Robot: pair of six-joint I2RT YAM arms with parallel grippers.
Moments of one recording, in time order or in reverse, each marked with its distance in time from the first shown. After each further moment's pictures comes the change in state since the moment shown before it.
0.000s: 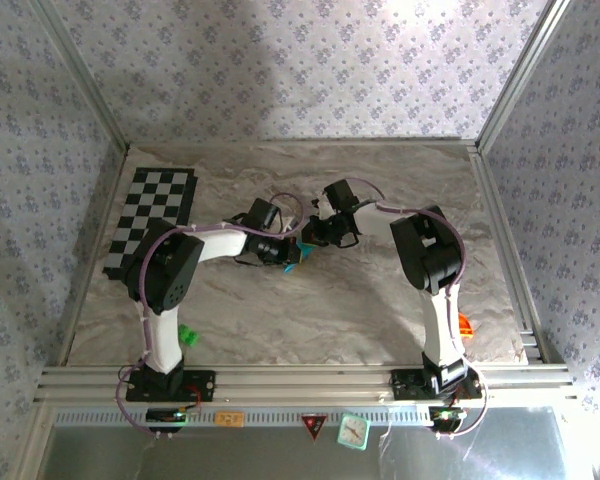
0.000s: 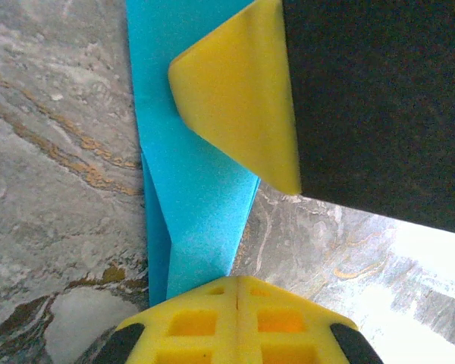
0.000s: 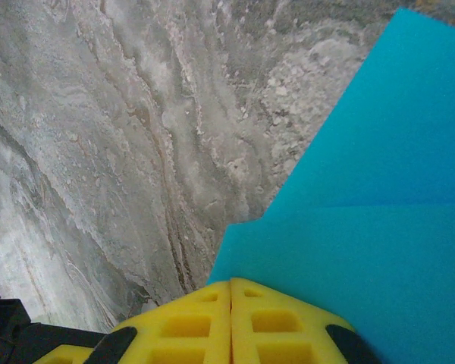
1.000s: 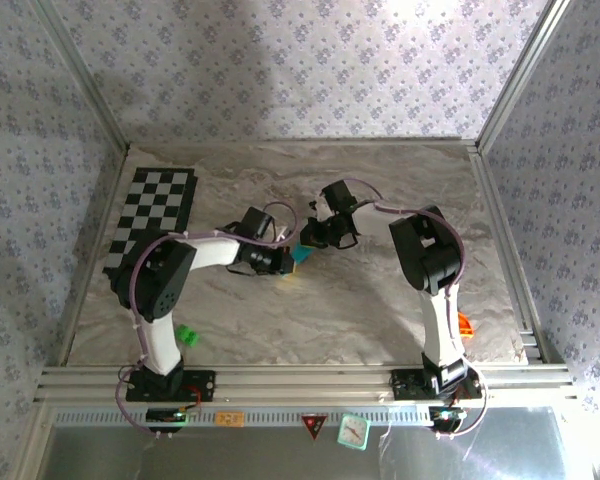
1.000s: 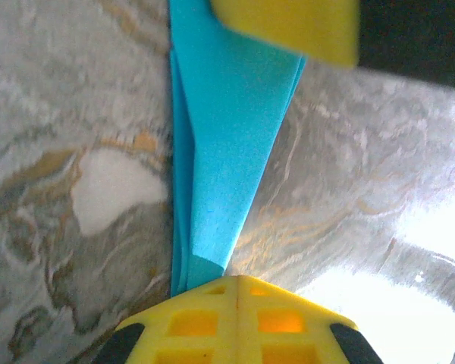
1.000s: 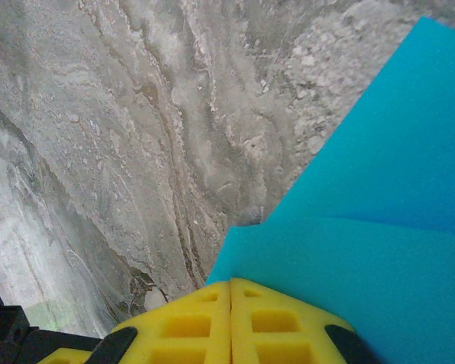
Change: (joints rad) left arm 0.000 -0.087 -0.138 0.007 0.008 -0.004; right arm 0.010 0.000 0.005 -0.027 -0.005 -0.023
